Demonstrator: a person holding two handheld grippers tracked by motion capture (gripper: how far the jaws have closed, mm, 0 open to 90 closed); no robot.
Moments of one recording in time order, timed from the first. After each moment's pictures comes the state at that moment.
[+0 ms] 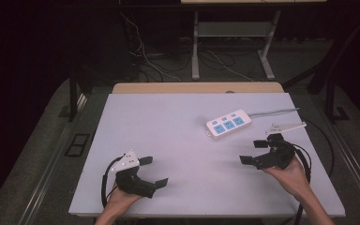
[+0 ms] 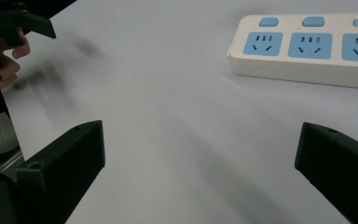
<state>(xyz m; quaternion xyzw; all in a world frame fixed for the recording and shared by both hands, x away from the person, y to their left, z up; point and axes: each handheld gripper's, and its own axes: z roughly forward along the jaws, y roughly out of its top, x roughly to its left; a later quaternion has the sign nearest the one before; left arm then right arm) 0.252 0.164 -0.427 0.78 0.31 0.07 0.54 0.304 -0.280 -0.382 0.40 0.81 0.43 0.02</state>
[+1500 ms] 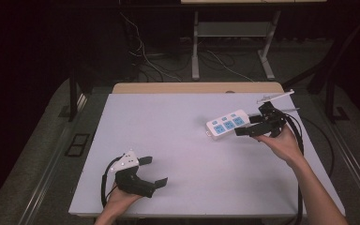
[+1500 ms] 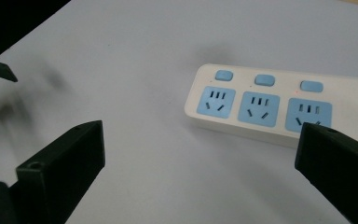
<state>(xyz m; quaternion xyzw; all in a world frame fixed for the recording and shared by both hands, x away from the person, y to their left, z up) 0.253 0.165 -0.428 0.78 0.31 0.07 0.54 0.384 -0.272 -0.352 0.42 0.82 0.40 0.02</state>
